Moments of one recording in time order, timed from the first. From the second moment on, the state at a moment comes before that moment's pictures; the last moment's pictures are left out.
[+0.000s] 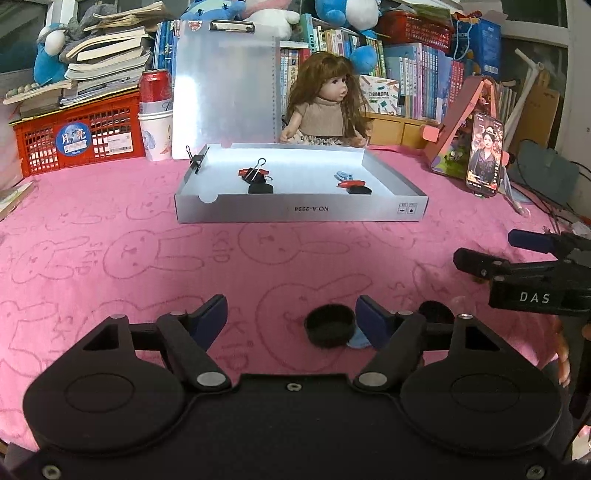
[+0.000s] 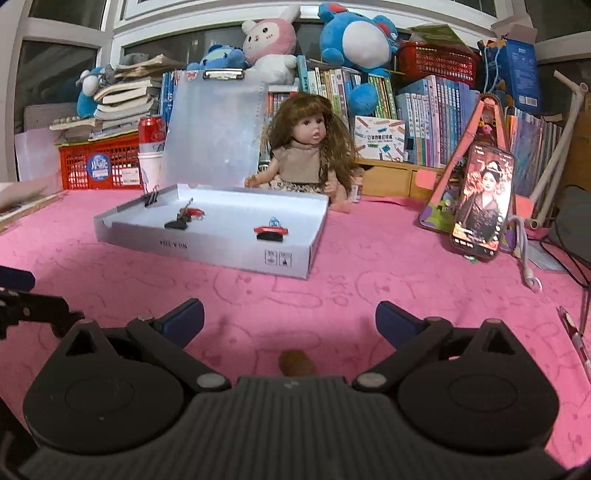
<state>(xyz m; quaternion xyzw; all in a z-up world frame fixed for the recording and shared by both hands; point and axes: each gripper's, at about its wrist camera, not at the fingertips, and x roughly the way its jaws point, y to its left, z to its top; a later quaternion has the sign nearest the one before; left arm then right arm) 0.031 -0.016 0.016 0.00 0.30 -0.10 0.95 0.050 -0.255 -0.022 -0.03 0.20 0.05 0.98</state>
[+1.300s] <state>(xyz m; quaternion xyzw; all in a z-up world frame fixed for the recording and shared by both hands) 0.035 -0.030 0.017 0.00 0.29 -0.09 0.95 0.048 -0.251 -0.038 -0.04 0.24 0.04 0.97</state>
